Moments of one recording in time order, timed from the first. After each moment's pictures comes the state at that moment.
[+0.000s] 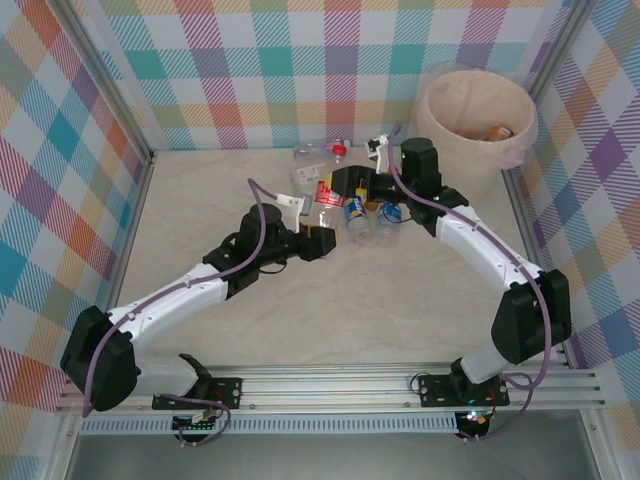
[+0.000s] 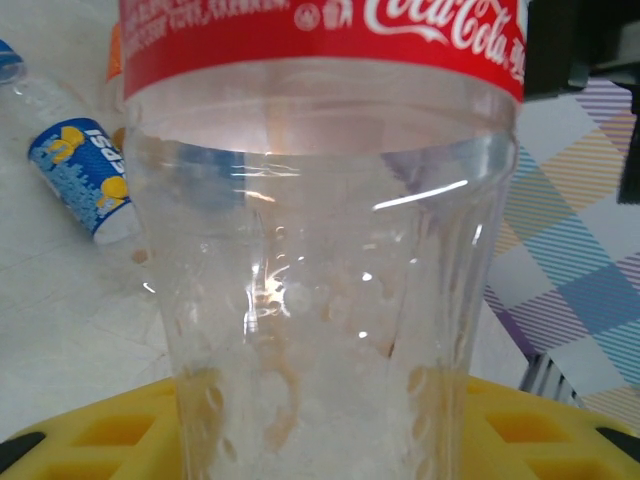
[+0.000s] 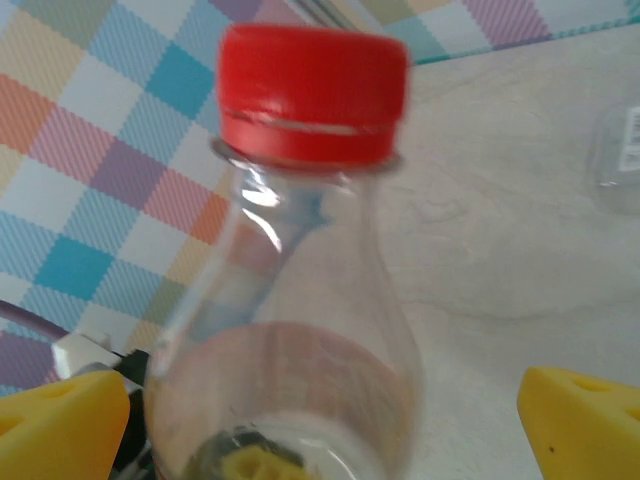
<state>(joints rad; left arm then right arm) -0.69 1.29 0.90 0.03 0.28 -0.54 0.42 1.54 1.30 -0.11 -0.72 0.60</state>
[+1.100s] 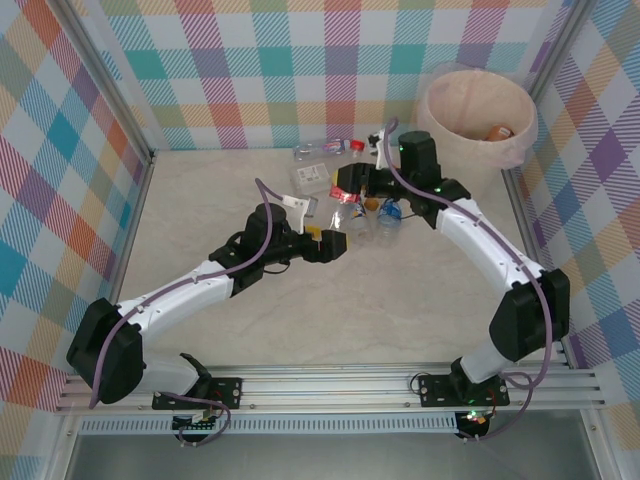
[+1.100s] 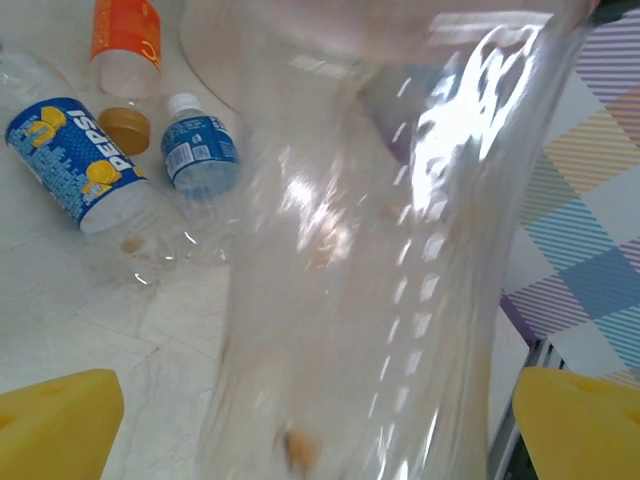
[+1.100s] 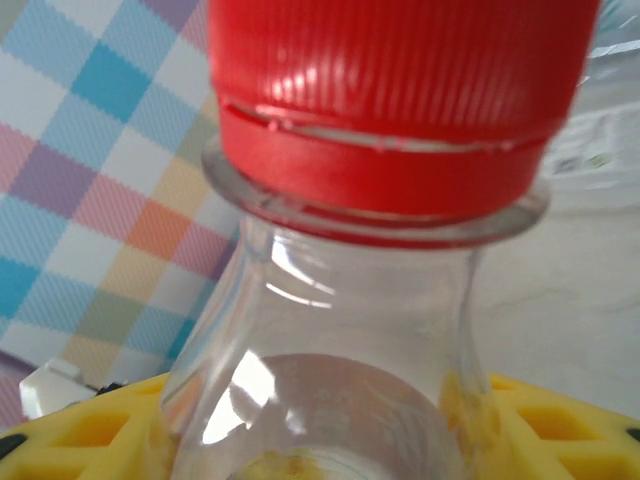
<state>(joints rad) -0.69 1.33 0.90 0.05 0.29 -0.53 0.41 1.54 1.42 -0.34 -0.54 0.48</state>
